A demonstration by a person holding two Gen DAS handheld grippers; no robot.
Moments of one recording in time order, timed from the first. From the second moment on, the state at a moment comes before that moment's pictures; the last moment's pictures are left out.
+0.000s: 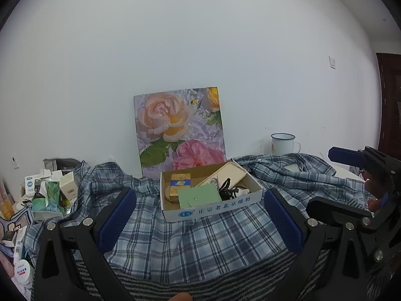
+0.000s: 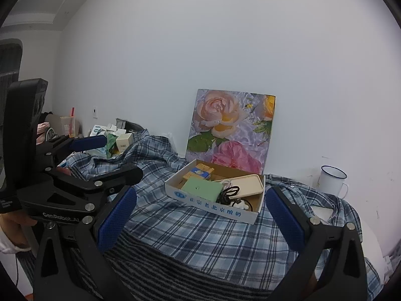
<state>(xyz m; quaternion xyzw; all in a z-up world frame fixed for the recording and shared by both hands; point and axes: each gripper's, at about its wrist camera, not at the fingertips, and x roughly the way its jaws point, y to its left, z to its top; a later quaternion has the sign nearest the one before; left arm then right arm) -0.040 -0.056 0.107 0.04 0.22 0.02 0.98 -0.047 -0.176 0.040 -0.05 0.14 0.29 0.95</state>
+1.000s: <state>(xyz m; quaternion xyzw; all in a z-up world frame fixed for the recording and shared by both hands) 0.018 -0.045 0.048 0.05 0.31 0.00 0.95 0.015 -0.163 -0.010 -0.02 0.24 0.29 0.93</state>
